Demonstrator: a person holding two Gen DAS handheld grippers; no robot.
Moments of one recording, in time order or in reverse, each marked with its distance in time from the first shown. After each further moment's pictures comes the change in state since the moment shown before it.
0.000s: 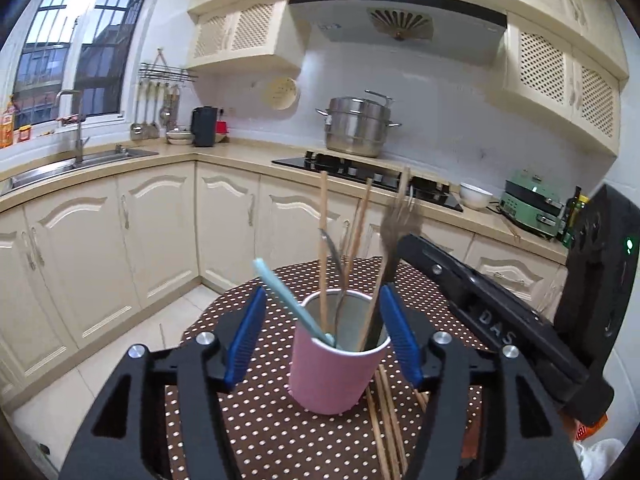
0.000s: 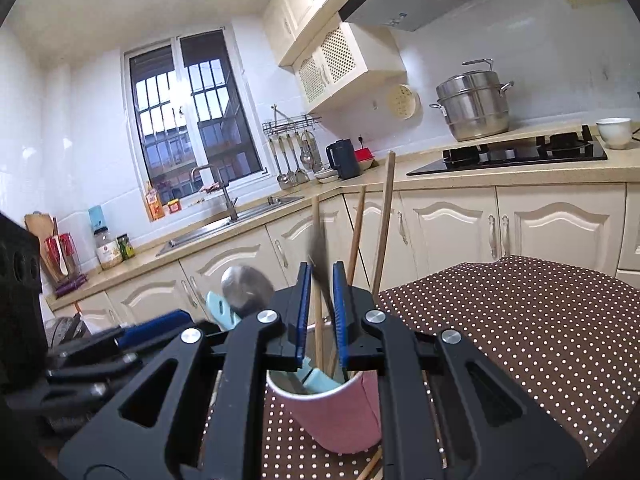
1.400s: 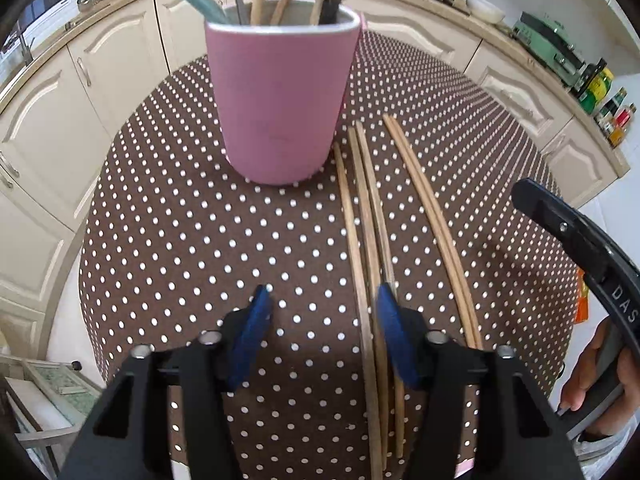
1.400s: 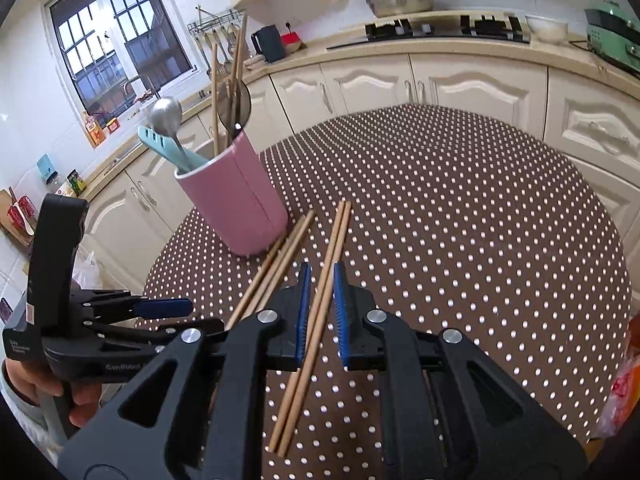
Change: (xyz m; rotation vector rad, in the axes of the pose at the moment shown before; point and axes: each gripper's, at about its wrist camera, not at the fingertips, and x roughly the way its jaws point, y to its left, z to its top) left arm 0.061 -0.032 -0.095 0.058 0.768 -0.032; right arm -0.093 -0.046 -0.074 0.133 0.448 -0.219
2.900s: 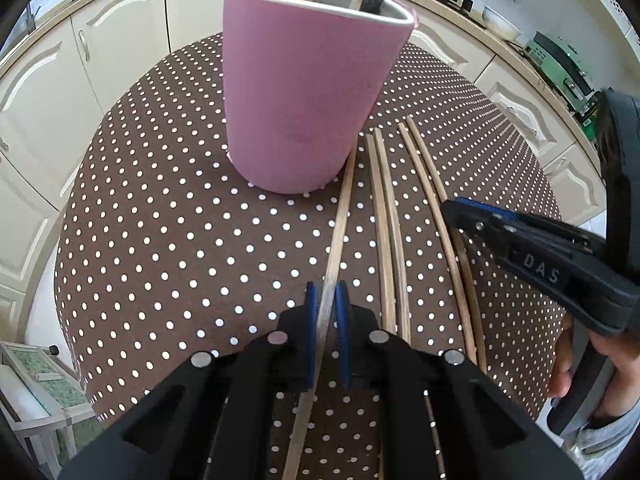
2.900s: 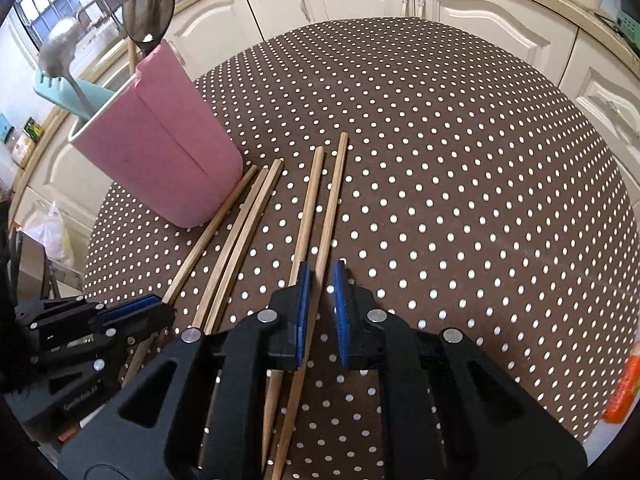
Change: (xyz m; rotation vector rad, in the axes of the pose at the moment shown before) left arm 0.021 0.012 0.013 -0.080 0.002 -0.069; right arm 0.112 0.013 0.047 -0.031 0.367 -0.141
